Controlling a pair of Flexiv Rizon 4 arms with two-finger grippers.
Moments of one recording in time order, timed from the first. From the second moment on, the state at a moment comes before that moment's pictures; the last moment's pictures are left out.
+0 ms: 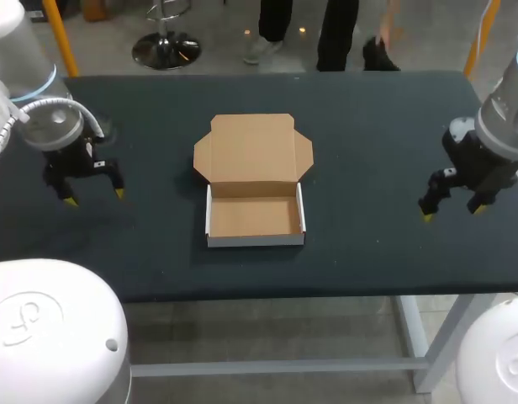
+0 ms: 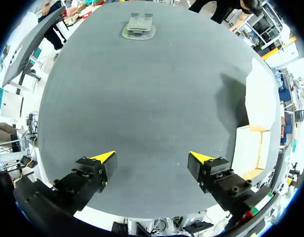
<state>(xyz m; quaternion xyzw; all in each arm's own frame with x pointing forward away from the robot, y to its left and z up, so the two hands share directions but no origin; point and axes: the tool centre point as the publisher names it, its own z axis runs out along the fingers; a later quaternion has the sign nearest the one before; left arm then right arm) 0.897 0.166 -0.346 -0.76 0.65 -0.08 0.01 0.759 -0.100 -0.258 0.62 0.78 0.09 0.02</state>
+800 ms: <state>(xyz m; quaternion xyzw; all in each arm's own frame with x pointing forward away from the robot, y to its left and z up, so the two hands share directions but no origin) 0.915 0.170 -0.351 -0.75 0.66 -0.08 0.01 0.759 -0.100 -0.259 0.62 0.78 0.09 0.02</state>
